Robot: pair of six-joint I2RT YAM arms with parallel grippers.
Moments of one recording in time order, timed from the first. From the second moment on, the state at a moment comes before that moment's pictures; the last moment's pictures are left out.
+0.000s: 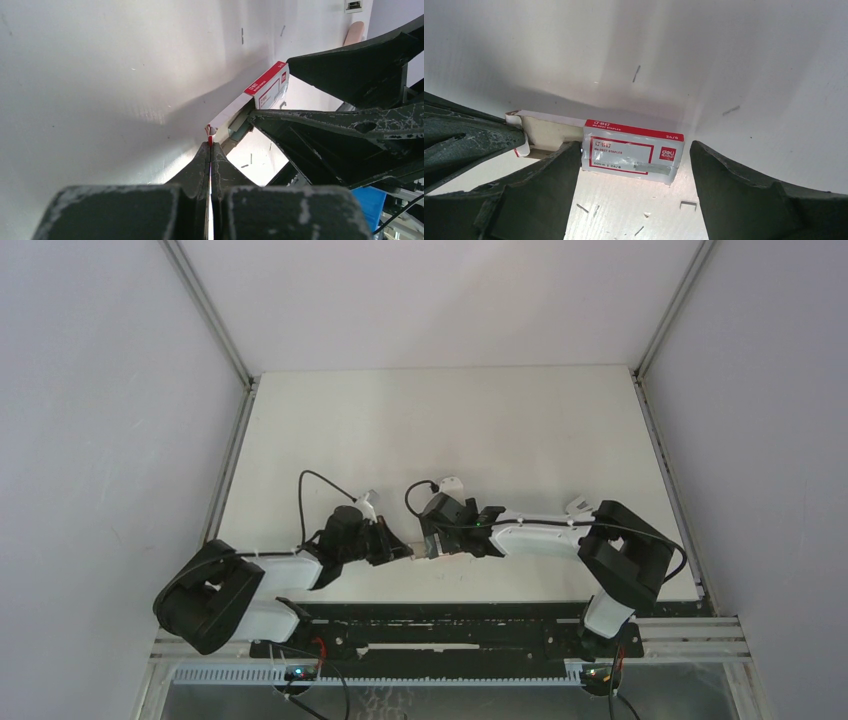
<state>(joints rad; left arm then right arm) -0.58 1.32 0.24 0.46 0.34 -0.89 1.00 1.65 0.92 -0.30 0.31 0.61</state>
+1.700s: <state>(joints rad) -0.55 0.79 0.23 -0.01 0.08 -0.79 0.87 1.32 0.76 -0.20 0.17 0.49</state>
